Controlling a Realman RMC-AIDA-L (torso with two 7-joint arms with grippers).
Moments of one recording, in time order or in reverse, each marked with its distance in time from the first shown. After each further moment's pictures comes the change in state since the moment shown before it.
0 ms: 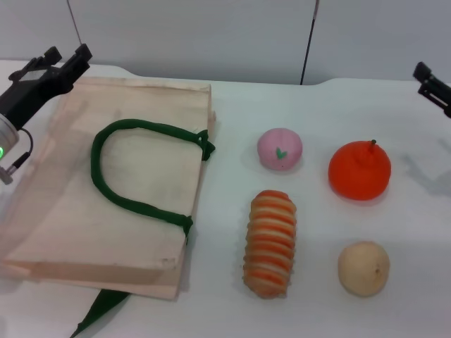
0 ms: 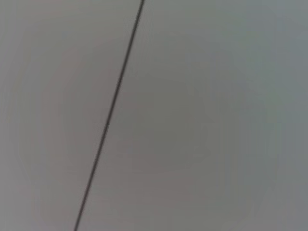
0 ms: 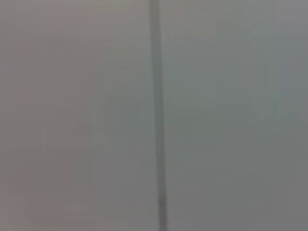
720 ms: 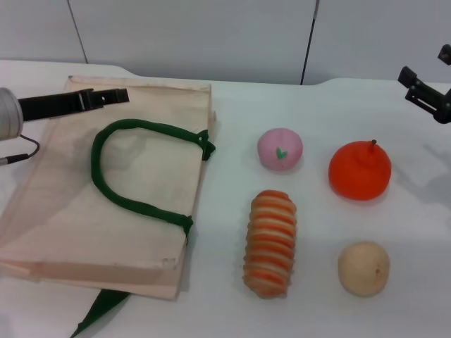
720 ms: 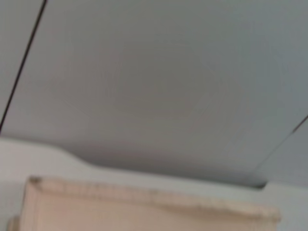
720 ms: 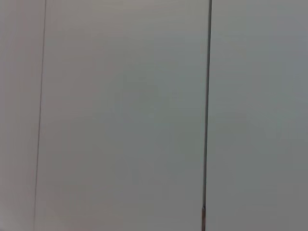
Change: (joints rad) left arm -0.021 -0.002 0.171 0.510 0.765 -0.051 -1.109; right arm 0.007 -0.002 0.001 -0.021 -0.073 -0.077 0.015
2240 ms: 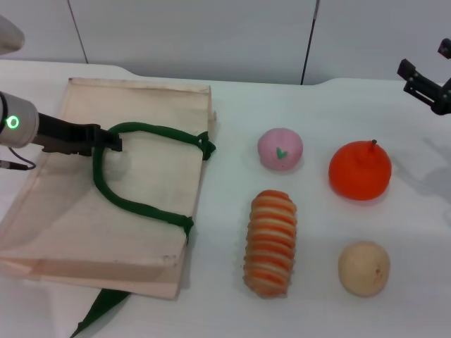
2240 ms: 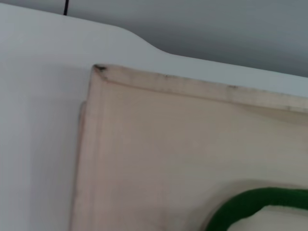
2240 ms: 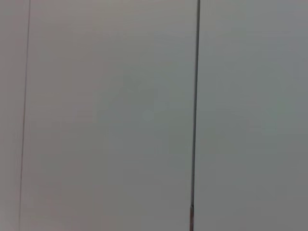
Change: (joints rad) left arm -0.130 0.003 0.096 0.066 0.547 -0.038 -0.485; right arm 0.024 0.001 0.010 0.008 0.009 0.052 -0.008
